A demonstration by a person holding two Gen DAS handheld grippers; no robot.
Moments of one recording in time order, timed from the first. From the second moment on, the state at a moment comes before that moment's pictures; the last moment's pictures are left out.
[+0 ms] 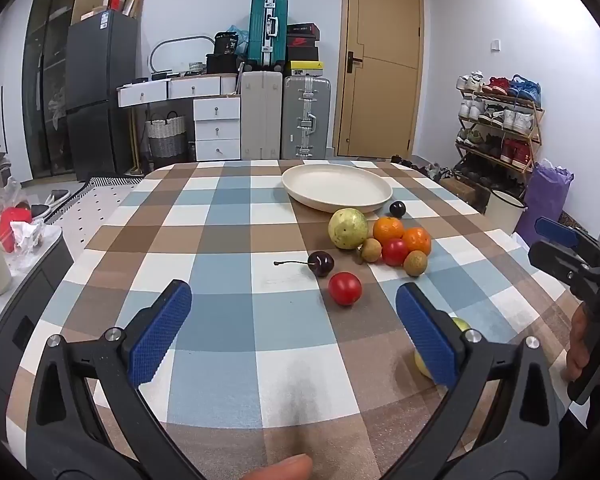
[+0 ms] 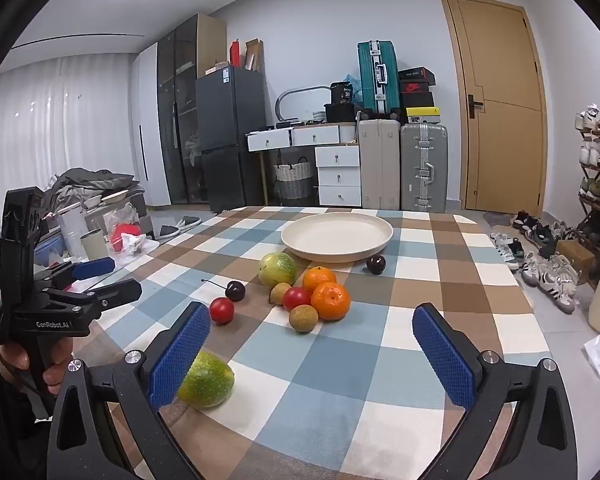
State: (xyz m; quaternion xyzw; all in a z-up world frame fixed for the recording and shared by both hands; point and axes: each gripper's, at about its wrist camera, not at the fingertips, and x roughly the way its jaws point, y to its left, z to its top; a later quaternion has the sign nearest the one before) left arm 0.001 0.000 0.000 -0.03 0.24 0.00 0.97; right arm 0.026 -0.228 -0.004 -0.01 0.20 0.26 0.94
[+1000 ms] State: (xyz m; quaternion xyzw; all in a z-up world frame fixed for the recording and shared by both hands) left arm 0.002 0.001 -0.002 -0.03 0.24 0.00 0.97; right arm 0.026 -0.227 -0.004 -0.01 0.20 0.26 0.94
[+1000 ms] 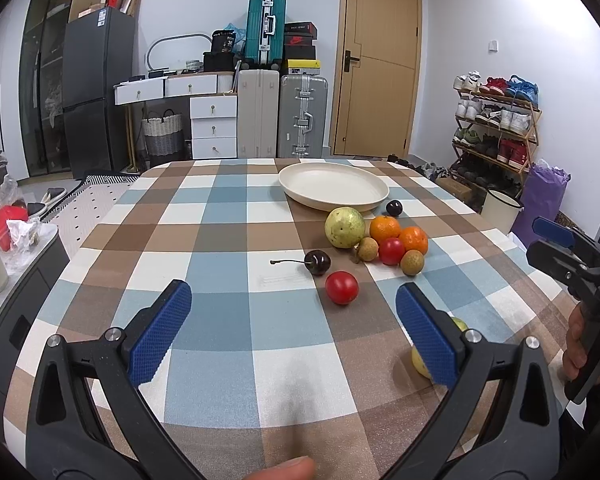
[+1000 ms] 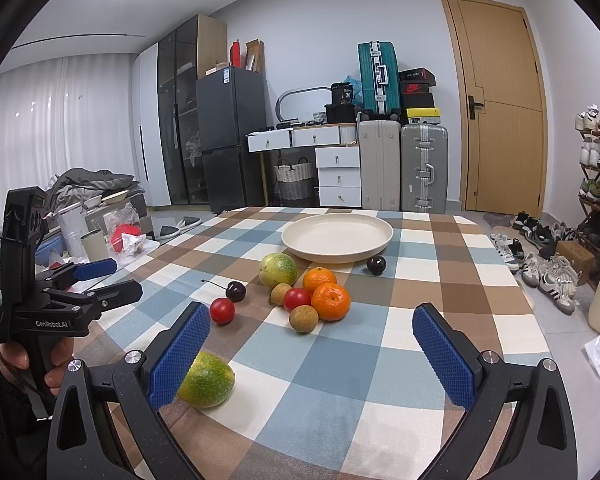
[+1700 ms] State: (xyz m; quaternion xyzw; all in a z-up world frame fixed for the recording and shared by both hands) left arm 0.003 0.001 -0.003 -0.03 0.24 0.00 0.97; right arm 0.021 -0.224 -0.002 -0.01 0.19 0.26 0.95
